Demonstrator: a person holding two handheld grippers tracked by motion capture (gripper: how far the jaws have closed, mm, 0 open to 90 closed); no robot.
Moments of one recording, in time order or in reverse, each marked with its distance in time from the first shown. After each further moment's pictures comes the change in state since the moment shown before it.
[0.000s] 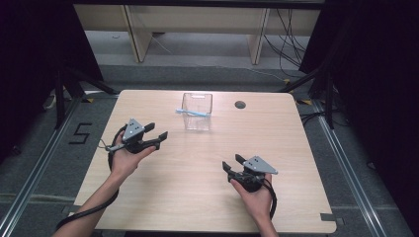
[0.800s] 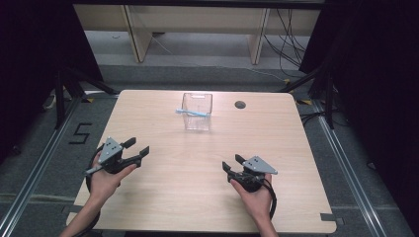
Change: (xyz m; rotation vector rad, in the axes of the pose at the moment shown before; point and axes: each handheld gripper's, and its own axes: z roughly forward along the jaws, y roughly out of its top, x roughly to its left) left arm 0.008 -0.041 -0.064 -0.041 0.058 -0.017; right arm -0.001 0.000 0.000 -0.001 -0.011 -0.015
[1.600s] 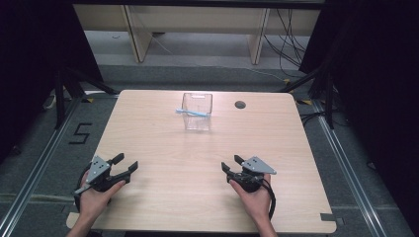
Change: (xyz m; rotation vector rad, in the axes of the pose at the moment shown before) left arm 0.009 -0.048 -0.031 0.002 0.048 -0.038; right arm 0.001 -0.002 0.004 -0.006 0.015 -0.018
